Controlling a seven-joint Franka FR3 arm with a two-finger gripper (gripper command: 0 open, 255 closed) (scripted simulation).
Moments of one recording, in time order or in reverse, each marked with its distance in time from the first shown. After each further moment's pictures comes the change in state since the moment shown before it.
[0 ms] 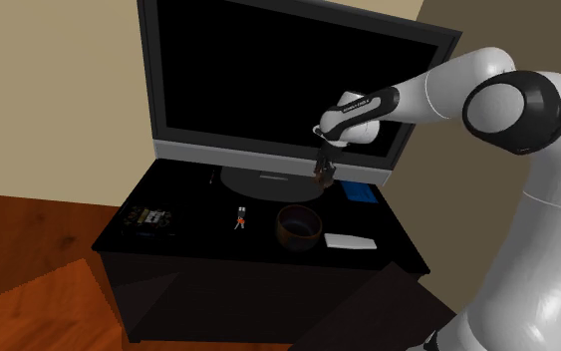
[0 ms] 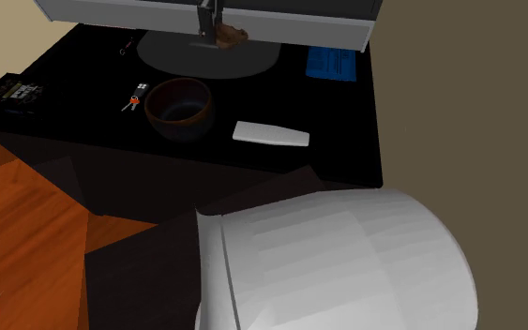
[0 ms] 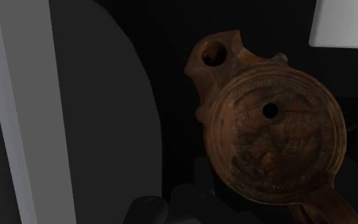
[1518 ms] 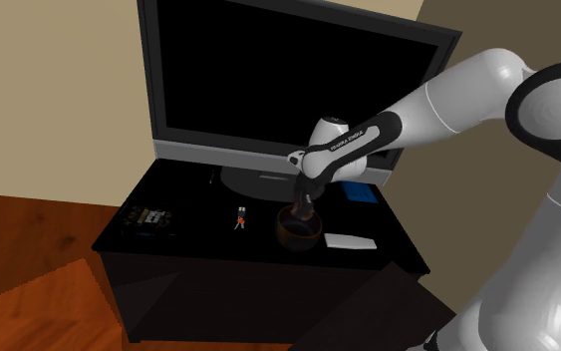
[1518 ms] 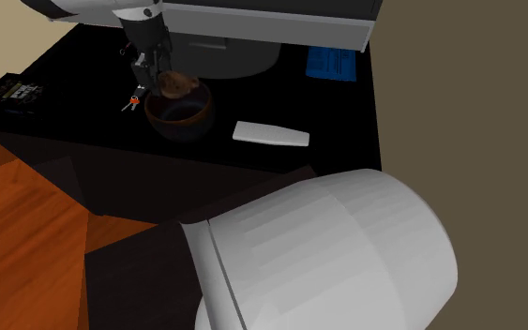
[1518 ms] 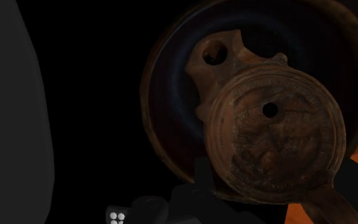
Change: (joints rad) arm 0.178 -0.139 0.096 -0.361 -0.047 0.244 0.285
